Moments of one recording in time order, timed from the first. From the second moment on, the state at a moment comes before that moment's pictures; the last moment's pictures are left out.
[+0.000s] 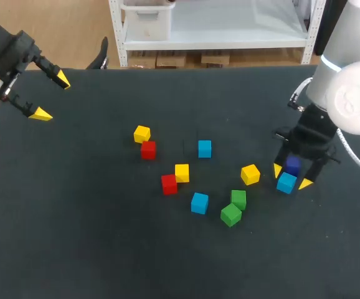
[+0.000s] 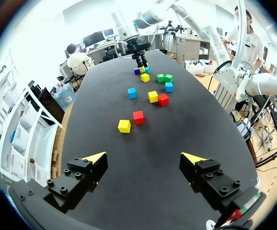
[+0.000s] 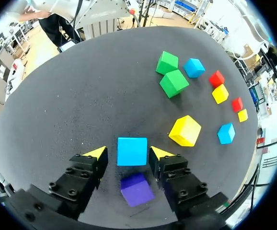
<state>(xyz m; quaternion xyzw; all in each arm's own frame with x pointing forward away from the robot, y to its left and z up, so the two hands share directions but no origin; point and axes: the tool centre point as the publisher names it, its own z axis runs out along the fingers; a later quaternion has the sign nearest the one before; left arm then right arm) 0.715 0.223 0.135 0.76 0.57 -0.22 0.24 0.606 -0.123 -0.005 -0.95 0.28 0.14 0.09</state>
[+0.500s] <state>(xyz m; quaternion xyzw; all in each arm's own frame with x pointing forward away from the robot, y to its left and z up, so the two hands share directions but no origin) 0.715 0.223 0.135 0.76 0.57 -0.22 0.24 0.608 -0.119 -0.007 -0.95 0.27 0.13 0.07</state>
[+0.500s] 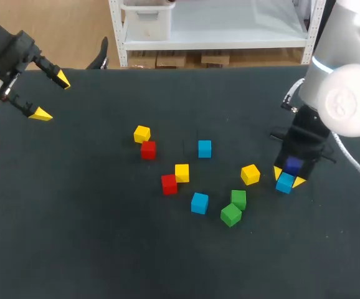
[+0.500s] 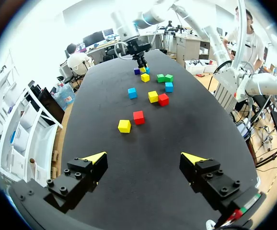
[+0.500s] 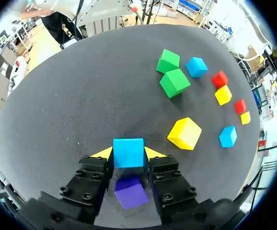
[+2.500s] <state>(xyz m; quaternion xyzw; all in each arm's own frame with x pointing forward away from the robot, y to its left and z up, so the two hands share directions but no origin) 0.715 0.223 0.135 0.76 0.57 -0.22 0.24 0.698 -0.002 0.011 -0.65 0.75 0.11 0.12</state>
